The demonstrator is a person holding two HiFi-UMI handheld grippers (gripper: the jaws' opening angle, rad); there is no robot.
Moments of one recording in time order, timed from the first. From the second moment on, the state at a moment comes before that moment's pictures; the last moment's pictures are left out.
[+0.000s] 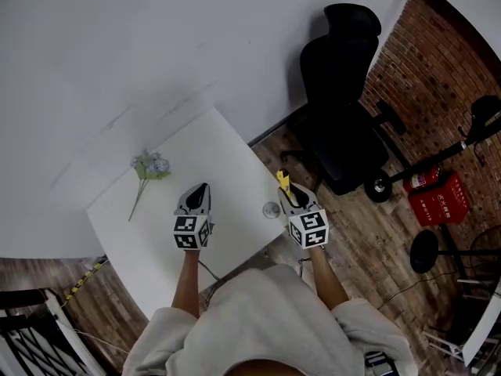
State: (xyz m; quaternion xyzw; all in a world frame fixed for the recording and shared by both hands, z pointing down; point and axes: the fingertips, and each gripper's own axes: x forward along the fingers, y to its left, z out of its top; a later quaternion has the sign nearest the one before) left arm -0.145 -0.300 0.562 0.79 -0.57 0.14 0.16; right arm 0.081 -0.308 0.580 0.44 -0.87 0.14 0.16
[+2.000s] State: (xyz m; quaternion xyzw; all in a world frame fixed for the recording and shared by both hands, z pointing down) left arm -0.166 -0.330 0.642 0.78 -0.55 0.16 0.24; right arm 0.010 -0.350 0.717 0.28 -0.87 0.09 0.40
